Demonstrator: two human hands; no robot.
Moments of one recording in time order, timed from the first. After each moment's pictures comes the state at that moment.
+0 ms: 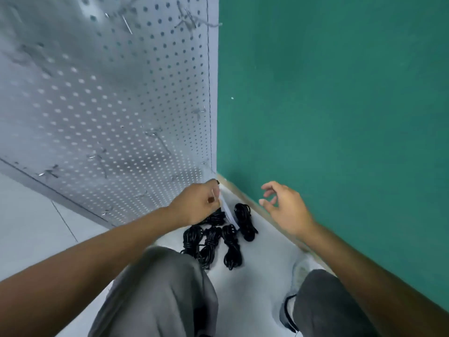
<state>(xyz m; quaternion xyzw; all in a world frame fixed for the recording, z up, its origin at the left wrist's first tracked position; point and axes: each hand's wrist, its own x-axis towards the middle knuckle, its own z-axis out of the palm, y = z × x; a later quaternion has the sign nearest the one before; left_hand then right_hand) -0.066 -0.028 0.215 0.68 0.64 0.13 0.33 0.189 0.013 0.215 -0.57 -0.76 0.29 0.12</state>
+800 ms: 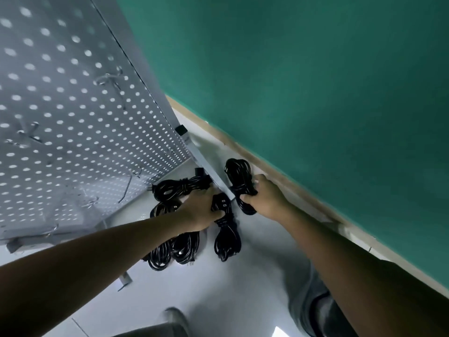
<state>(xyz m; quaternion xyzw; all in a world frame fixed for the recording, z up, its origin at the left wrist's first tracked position) -0.014 0.041 -0.142 0.61 0.67 -0.07 0.43 0.191 0.094 -0.129 -0.64 -0.59 0.49 -0.03</state>
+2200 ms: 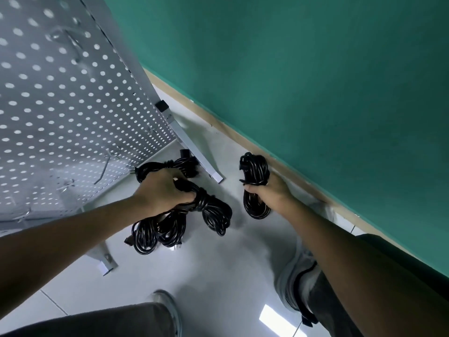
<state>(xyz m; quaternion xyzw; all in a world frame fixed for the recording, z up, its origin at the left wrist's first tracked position) -0.035 0.027 -0.089 0.53 0.74 0.02 0.42 0.239 0.069 -0.172 -0.69 -0.45 0.56 0.09</state>
